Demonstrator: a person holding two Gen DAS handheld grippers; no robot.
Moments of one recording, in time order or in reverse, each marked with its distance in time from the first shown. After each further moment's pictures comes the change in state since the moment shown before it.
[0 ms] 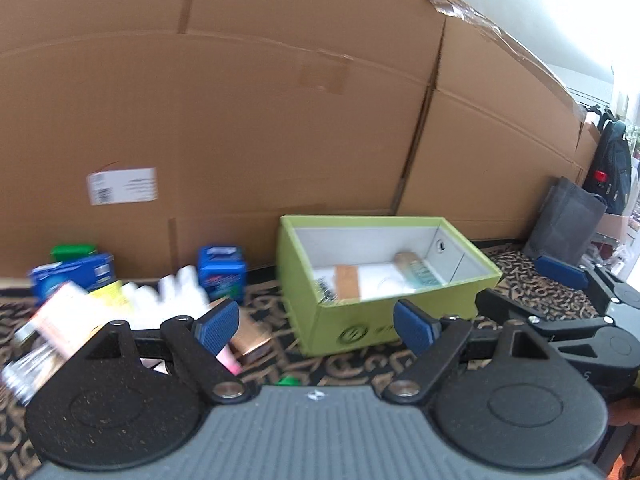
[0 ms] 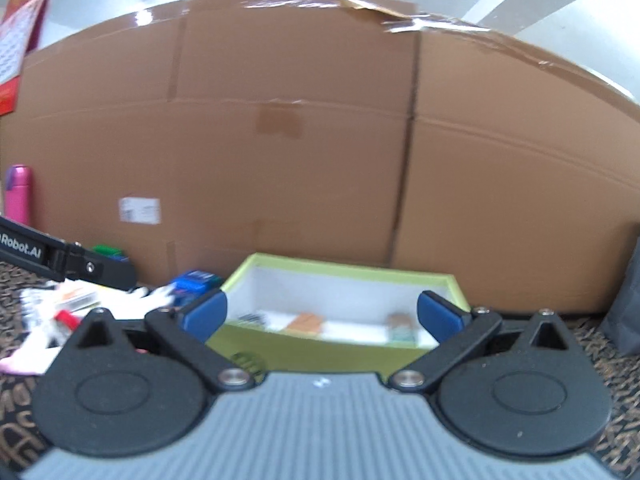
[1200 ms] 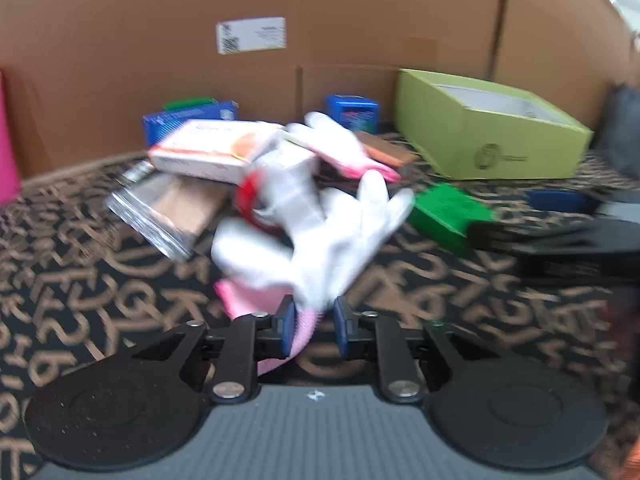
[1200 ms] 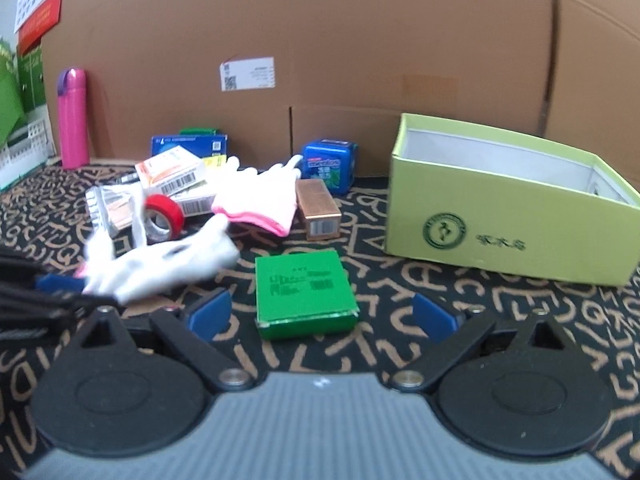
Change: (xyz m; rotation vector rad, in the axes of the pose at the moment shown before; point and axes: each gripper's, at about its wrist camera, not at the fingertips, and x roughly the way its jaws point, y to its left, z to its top) left arm -0.032 0.095 -0.115 0.026 0.209 0.150; right arm 0.061 0.122 -0.075 -0.013 0.288 0.161
